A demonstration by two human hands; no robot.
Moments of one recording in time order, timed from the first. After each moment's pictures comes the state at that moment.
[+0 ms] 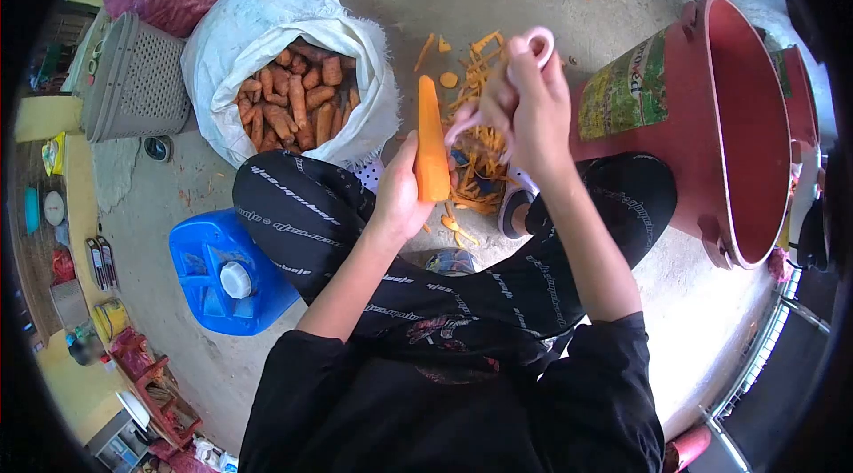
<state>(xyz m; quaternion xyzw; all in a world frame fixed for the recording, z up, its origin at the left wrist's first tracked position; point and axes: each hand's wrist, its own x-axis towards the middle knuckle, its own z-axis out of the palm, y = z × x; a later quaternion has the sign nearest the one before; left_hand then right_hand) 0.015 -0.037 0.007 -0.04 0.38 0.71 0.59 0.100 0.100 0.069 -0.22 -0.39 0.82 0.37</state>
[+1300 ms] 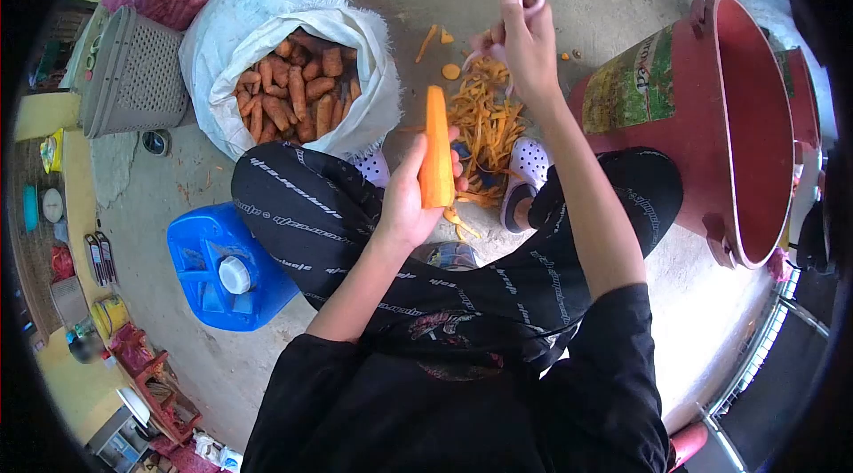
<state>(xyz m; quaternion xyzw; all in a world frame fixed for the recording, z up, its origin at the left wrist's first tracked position) 0.022 -0.053 -0.010 -0.02 0.32 0.71 0.63 0.063 0.163 0.013 -0.30 -0.53 0.68 0.40</state>
